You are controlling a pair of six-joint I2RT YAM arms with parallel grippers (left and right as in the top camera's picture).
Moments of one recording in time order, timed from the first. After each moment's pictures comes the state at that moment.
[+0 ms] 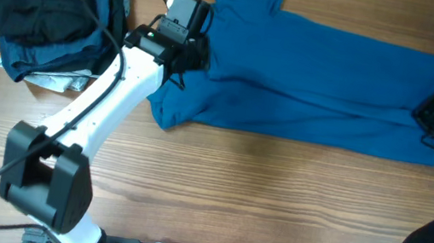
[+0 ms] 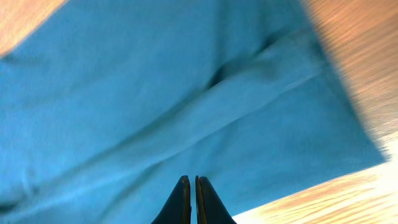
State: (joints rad) left arm -0.39 1.78 1.44 -0.71 -0.05 -0.48; right arm -0.47 1.67 1.27 -0.78 -0.23 0.20
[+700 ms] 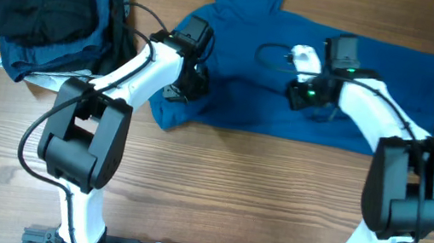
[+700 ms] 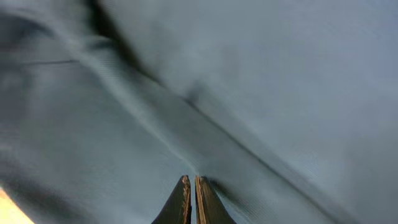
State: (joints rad) left arm -0.37 2.03 1.43 -0.82 0.08 -0.57; right arm 0.16 1.94 1.25 -0.51 -0.33 -0.34
